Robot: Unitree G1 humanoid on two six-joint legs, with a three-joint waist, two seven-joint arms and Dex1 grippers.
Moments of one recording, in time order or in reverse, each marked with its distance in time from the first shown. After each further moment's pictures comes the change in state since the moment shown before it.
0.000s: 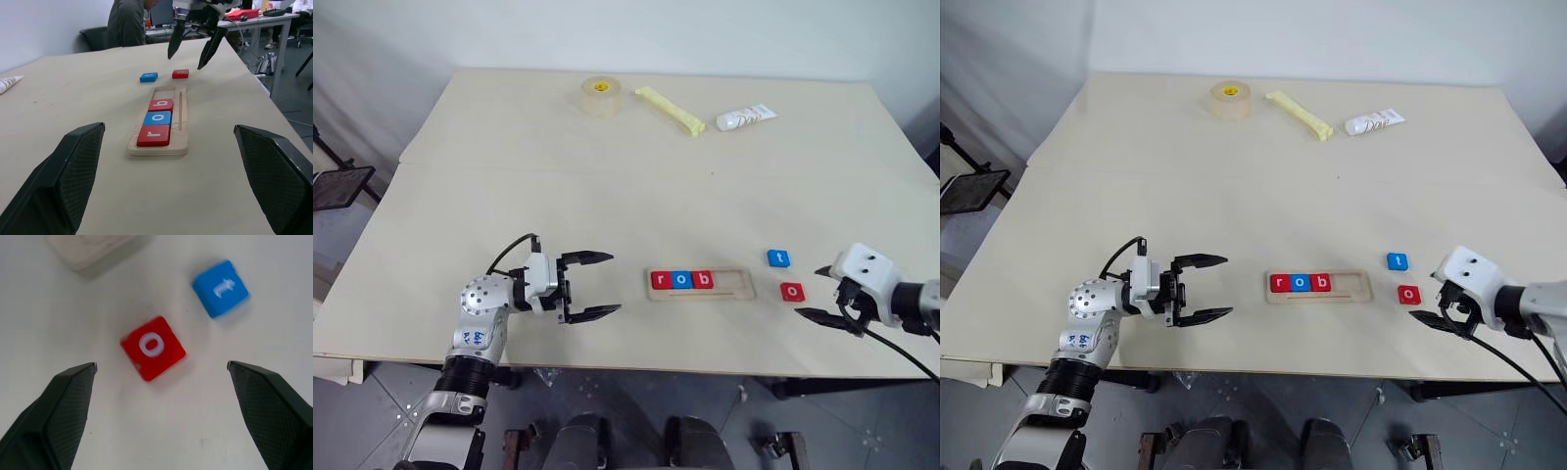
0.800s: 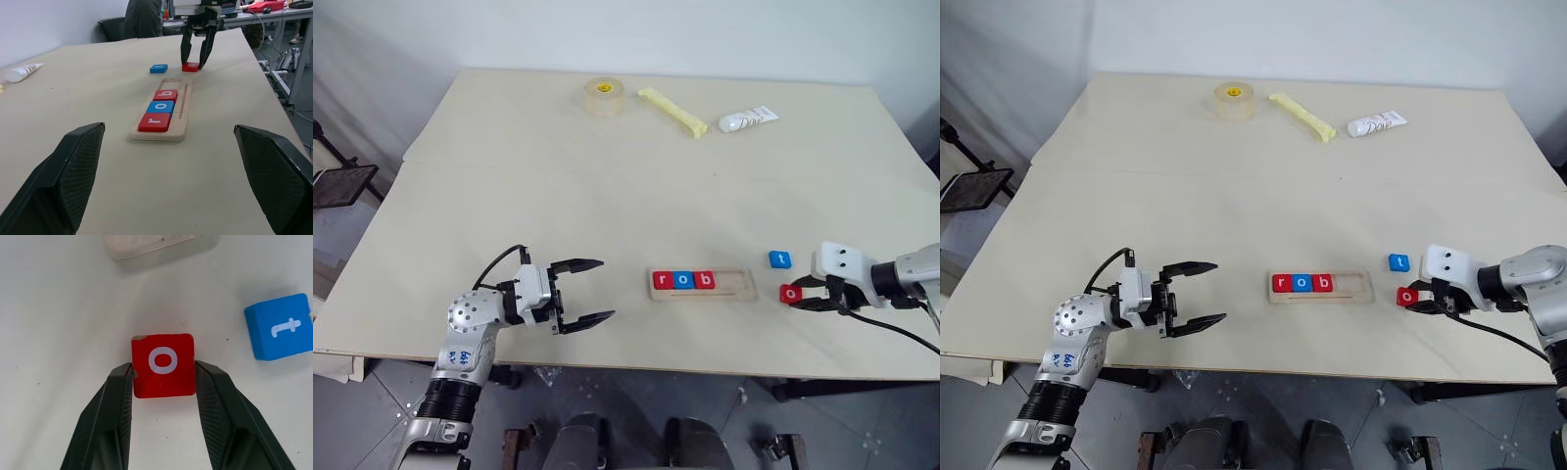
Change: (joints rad) left arm 0.122 0.040 0.007 -0.151 0.000 0.045 0.096; right arm -0.282 0.054 0.185 0.266 -0.134 -0.168 0.261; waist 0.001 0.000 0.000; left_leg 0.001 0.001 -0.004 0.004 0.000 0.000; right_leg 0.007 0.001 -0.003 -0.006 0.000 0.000
